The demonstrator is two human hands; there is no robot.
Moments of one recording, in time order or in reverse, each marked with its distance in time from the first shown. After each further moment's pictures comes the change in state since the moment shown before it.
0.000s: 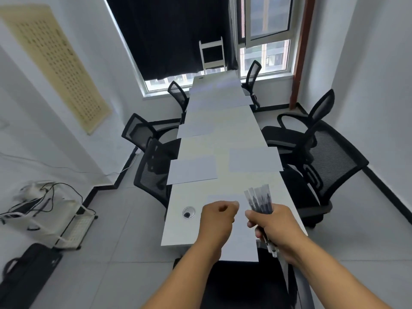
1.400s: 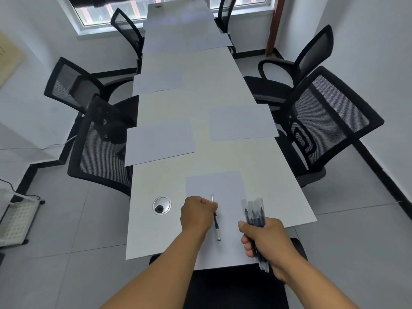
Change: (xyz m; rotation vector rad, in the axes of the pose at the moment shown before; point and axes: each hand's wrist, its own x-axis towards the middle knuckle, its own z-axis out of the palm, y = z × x) left_hand 0.232 -0.149 0.024 0.307 0.045 -0.248; right_hand 0.142 0.134 0.041 0.149 0.131 0.342
